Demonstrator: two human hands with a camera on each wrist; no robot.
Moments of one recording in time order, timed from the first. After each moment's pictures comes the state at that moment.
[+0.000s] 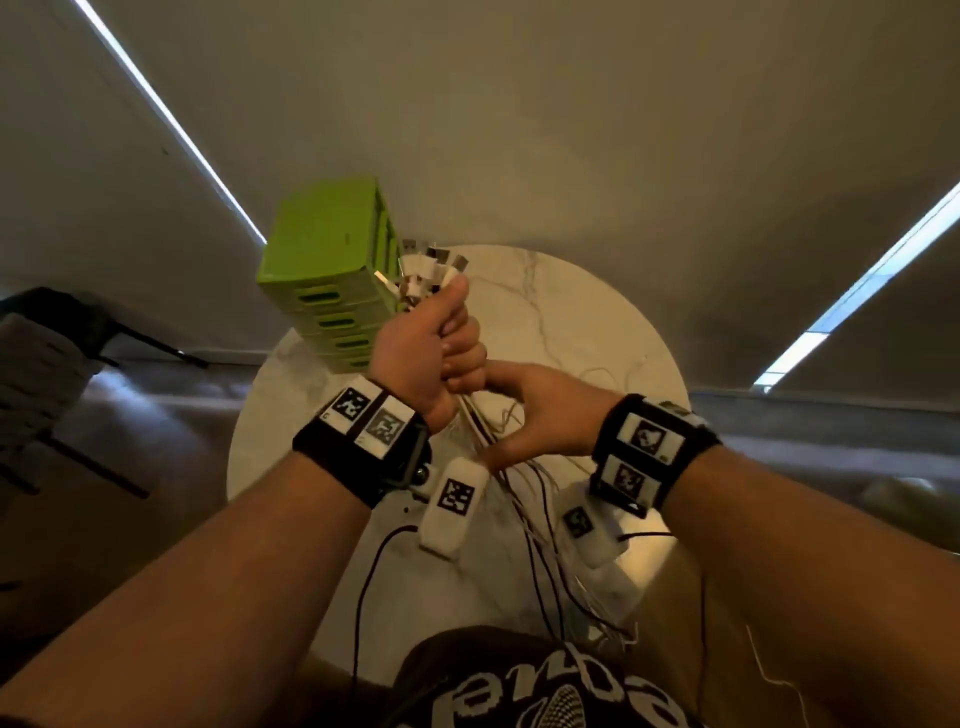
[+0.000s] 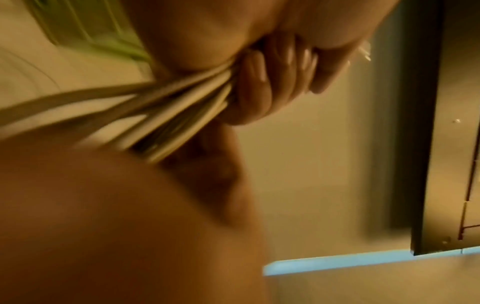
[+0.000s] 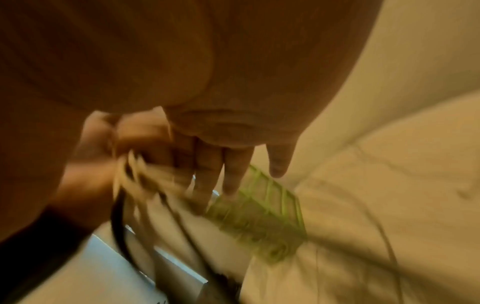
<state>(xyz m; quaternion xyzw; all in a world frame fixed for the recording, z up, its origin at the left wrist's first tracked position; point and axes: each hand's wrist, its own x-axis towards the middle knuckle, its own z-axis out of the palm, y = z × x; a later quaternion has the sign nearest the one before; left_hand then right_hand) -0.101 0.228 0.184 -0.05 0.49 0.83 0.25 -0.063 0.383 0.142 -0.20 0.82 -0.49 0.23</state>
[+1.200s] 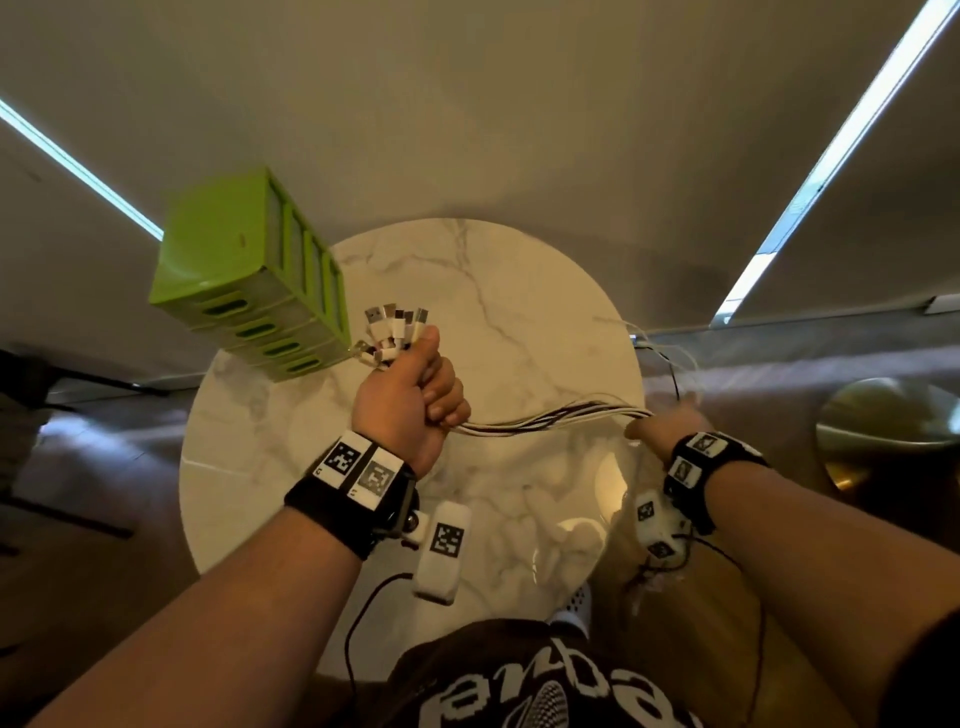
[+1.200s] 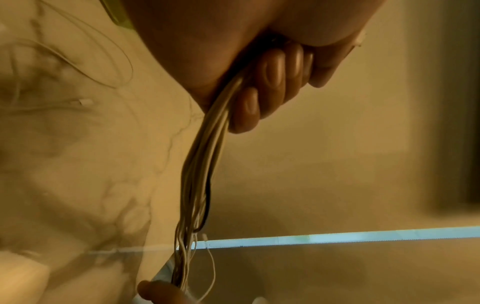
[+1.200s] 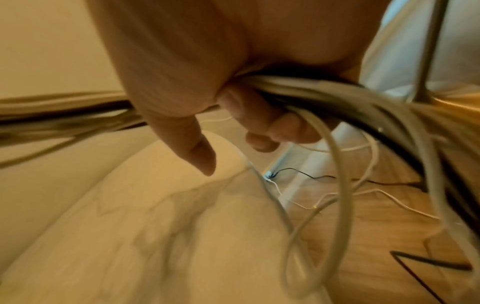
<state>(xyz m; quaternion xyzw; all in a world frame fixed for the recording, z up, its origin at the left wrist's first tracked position) -0.063 0.276 0.118 -0.08 0.51 0.81 0.27 0.019 0.556 -0.043 0.43 0.81 -0.33 0.24</state>
